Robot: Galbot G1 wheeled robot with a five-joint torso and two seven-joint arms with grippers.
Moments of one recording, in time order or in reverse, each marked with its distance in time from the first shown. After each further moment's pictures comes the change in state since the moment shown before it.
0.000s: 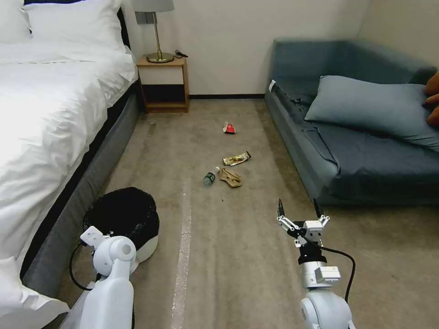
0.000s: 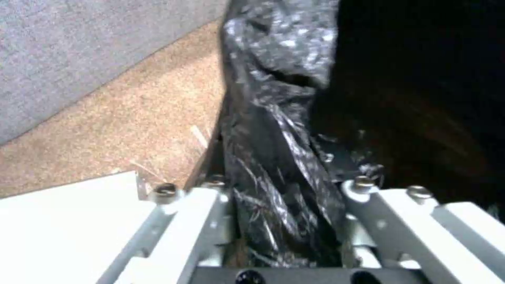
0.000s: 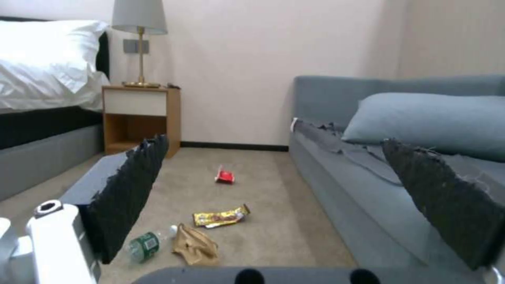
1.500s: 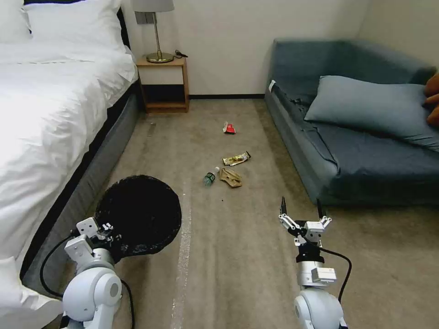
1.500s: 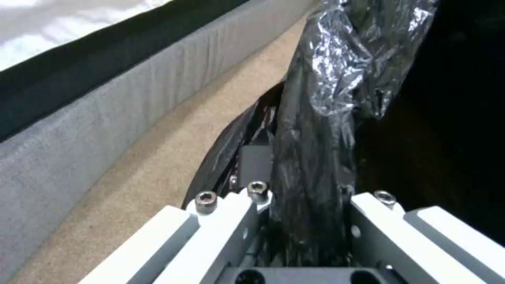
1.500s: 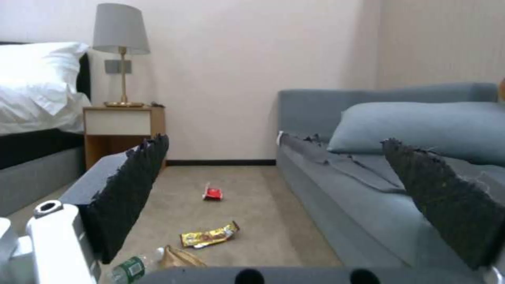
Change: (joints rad) left arm 0.290 0.034 0.001 -0.378 0.305 0.003 0.477; right arm 0.033 0.036 0.002 -0.061 0.004 0.088 0.038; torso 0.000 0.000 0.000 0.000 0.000
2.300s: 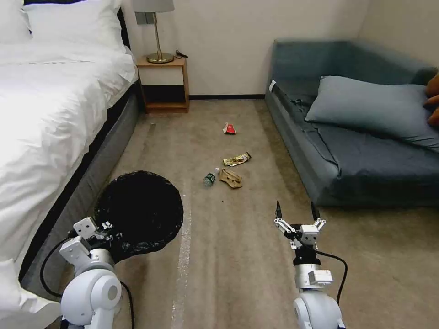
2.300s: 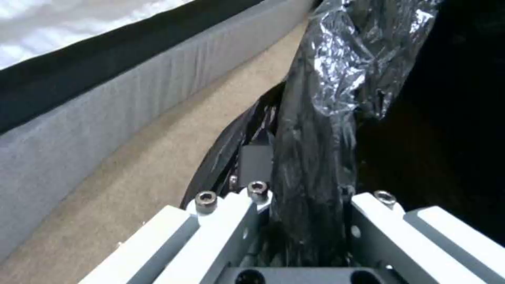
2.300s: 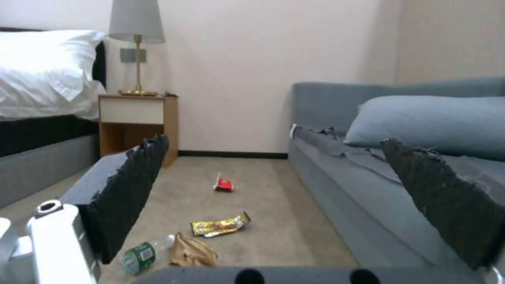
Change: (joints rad) left arm 0.009 -0.013 -0.004 -0.037 -0.038 -0.016 -0.003; right arm 0.000 -0.001 -0.001 -0.047 -0.009 0.025 -0.044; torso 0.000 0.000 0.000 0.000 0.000
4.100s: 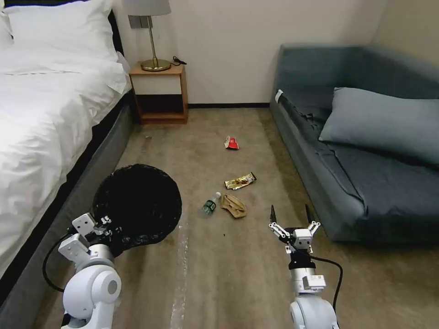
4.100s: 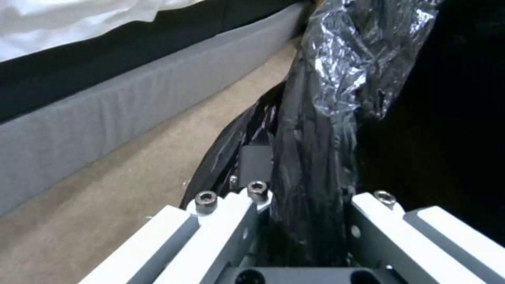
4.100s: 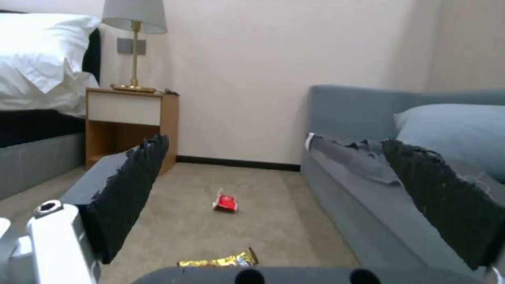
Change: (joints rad) left arm -0.026 0.006 -0.009 0.039 -0.031 -0.083 0.025; right arm -0.007 0.027 -0.010 -0.033 -0.073 0.053 -0.013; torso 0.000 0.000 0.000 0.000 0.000
